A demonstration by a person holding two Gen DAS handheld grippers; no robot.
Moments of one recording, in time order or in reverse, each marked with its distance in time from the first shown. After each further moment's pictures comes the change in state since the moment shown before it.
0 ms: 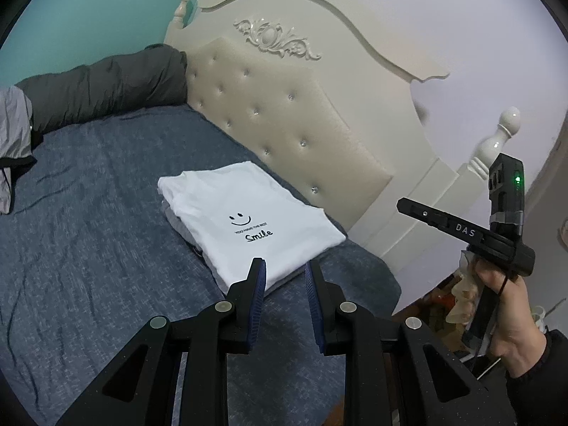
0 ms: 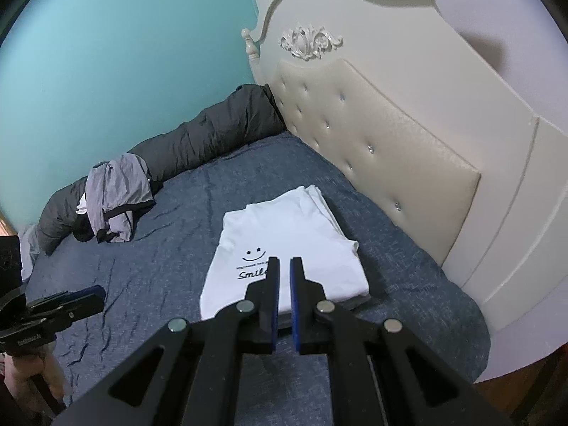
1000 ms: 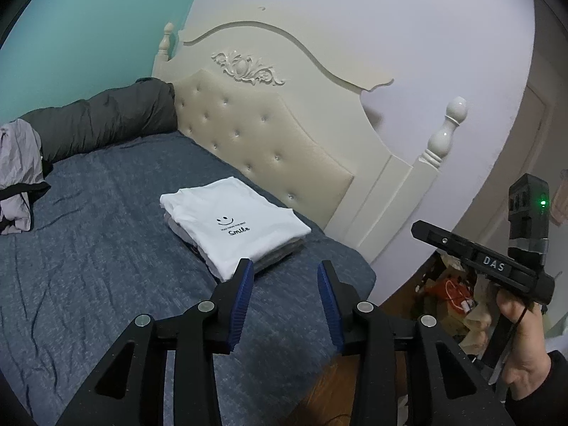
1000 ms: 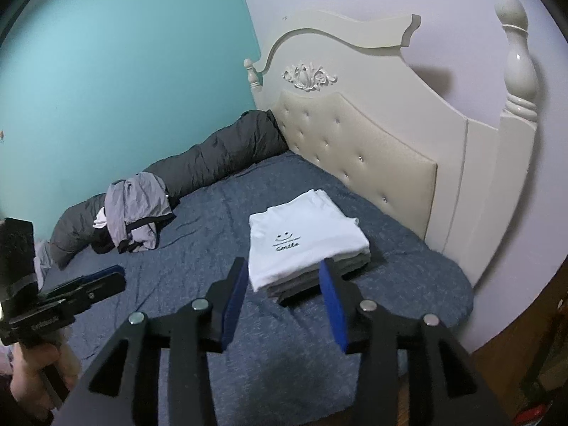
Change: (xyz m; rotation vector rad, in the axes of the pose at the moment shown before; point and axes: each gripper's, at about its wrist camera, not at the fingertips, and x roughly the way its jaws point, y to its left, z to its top) left arm -0.108 -0.053 -0.035 0.087 -0.066 -0.009; right arm -0.134 0.062 -0.063 0.054 -0.097 -0.030
